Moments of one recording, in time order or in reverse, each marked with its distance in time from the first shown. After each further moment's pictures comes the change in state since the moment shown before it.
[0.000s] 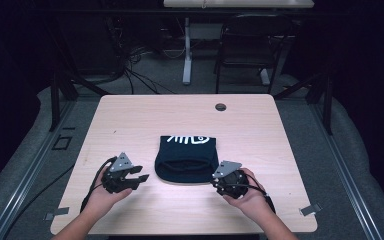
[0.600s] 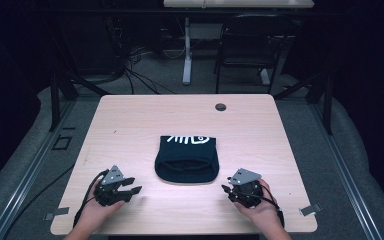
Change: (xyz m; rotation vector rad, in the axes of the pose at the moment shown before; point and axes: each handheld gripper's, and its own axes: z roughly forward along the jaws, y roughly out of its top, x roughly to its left) left arm 0.002 -0.041 -0.002 0.023 0.015 -0.043; right arm 0.000 -0.042 -0.012 -0.058 -0.083 0.116
